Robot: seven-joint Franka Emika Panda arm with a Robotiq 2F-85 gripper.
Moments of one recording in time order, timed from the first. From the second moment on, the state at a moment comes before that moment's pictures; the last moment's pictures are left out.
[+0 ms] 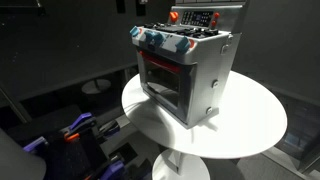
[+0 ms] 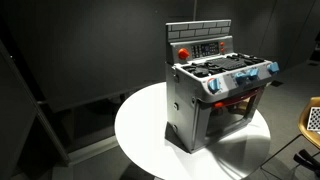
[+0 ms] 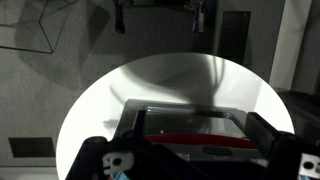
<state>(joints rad) 0.00 -0.60 0.00 -2.52 0.02 1.91 0.02</state>
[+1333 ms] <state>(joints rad) 0.00 -0.53 0.00 -2.41 0.02 1.96 0.04</state>
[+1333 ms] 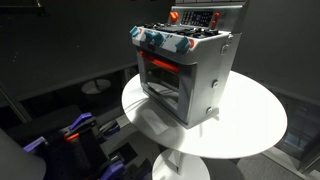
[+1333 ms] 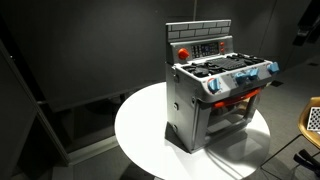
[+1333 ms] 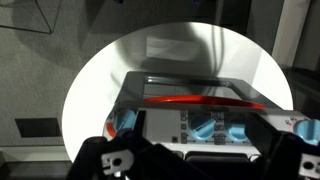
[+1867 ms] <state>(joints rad) -0.03 -0.36 0.01 -2.25 -0.01 2.08 0.17</state>
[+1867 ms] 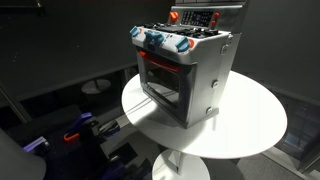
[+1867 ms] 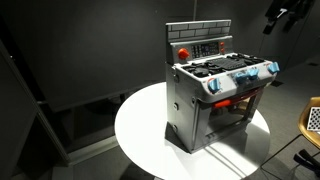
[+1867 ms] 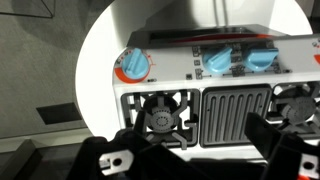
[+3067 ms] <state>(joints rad) -0.06 -0.01 0.01 -1.99 -0.18 2.25 0.44</state>
